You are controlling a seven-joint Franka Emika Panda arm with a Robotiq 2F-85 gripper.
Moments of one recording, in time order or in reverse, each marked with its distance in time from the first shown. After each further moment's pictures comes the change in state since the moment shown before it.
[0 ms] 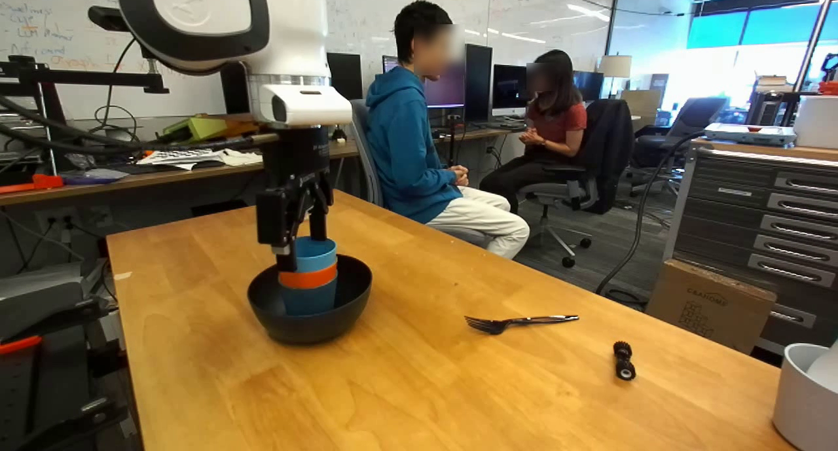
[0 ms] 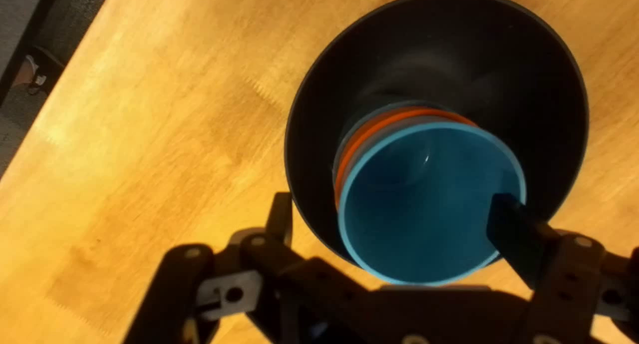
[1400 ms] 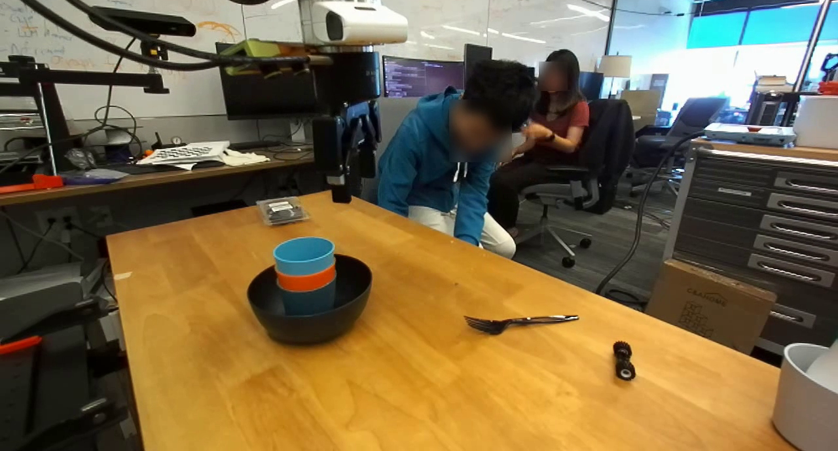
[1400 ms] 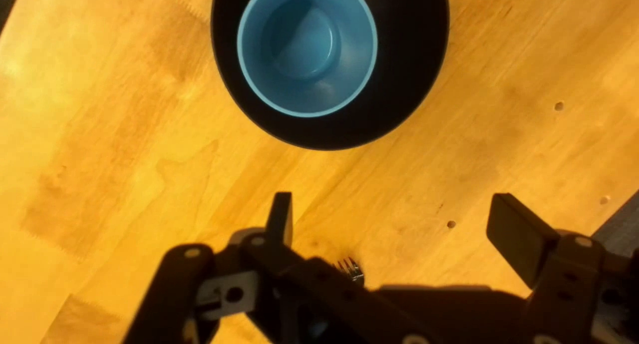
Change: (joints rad) arm -0.033 -0.028 -0.006 0.208 0.113 -0.162 -0.050
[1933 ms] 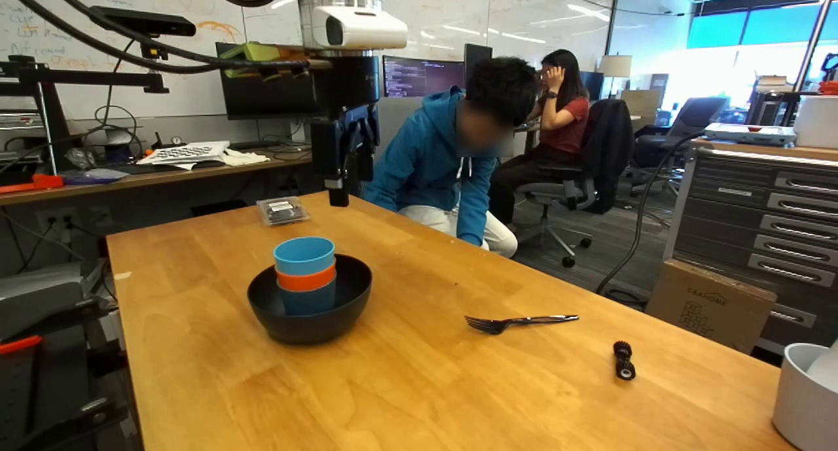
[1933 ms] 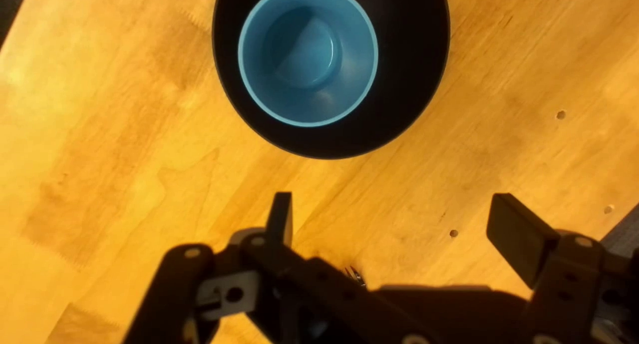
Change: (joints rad) arm 0.000 0.009 0.001 -0.003 0.004 -0.004 -0.002
